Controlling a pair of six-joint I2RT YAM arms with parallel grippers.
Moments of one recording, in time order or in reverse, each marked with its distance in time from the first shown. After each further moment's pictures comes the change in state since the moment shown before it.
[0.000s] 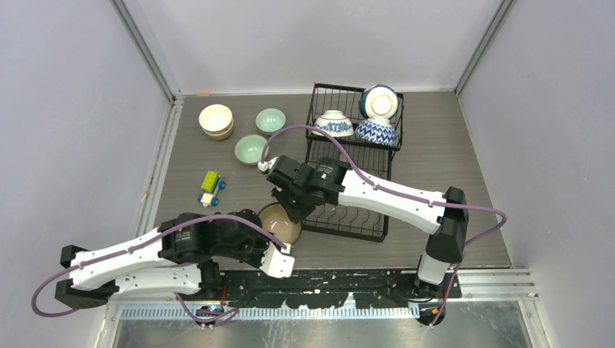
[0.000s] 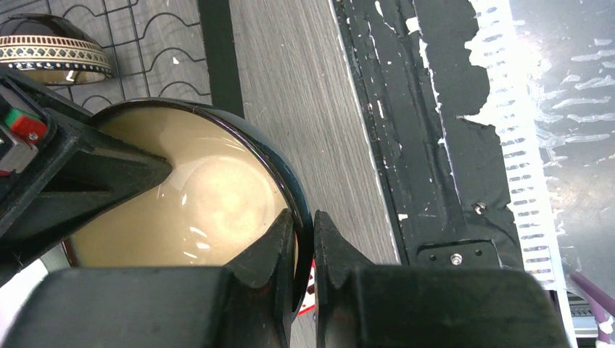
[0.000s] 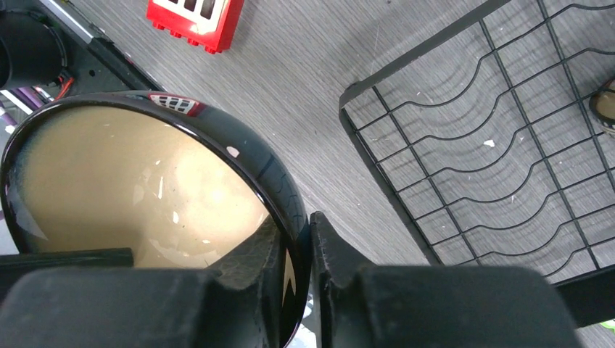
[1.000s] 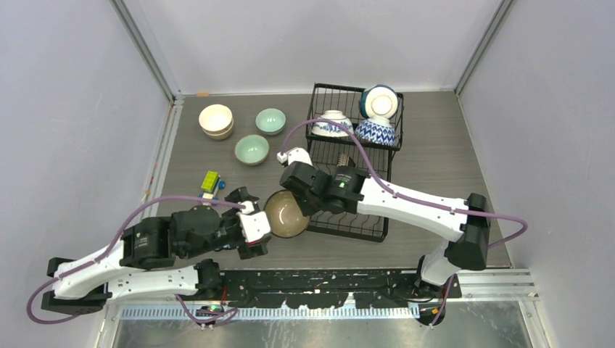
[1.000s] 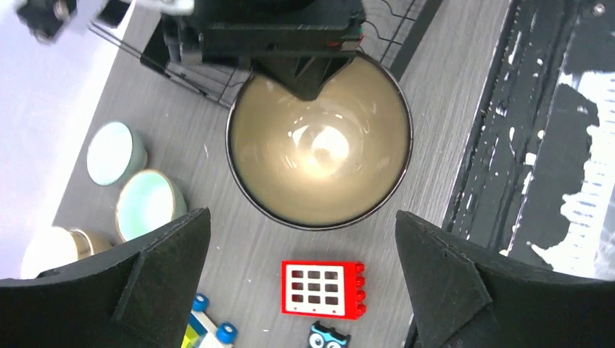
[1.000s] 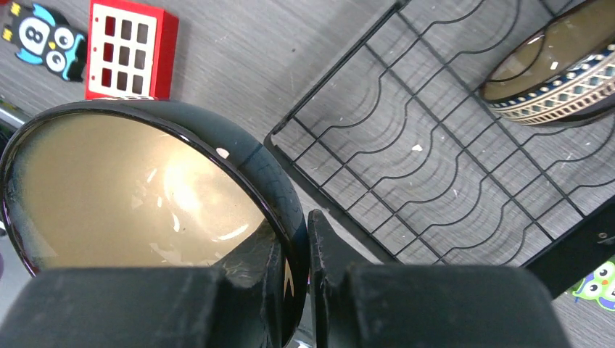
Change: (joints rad) left arm -0.002 -0.179 0.050 0.130 -0.340 -0.276; right arm 0.011 -0.117 -0.160 0.119 0.264 0.113
